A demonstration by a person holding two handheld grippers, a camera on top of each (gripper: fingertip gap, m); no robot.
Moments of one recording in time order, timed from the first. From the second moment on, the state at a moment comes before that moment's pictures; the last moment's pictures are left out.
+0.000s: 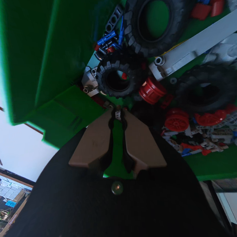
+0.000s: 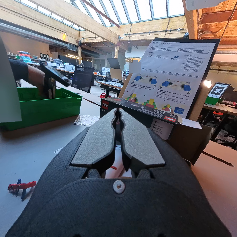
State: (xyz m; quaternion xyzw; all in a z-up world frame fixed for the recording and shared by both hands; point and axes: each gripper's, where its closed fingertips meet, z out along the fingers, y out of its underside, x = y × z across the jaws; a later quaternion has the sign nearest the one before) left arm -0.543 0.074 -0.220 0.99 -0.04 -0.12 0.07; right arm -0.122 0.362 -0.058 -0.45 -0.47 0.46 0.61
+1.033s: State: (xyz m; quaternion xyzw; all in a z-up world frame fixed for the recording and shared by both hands) left arm -0.459 0.161 -0.072 0.81 -0.18 -0.28 -0.48; right arm -0.118 0.358 -0.052 -0.45 -0.45 0.50 0.59
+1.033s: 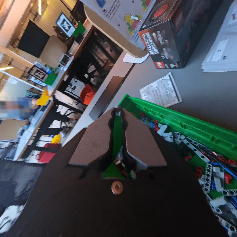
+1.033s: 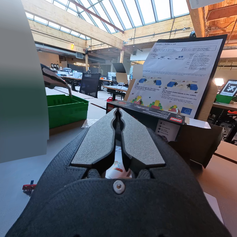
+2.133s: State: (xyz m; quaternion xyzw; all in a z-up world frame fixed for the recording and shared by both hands) left arm -0.468 0.116 -0.074 0.84 -0.08 -0.14 -0.52; right arm -0.124 0.350 -0.057 -0.44 -0.47 0.49 0.59
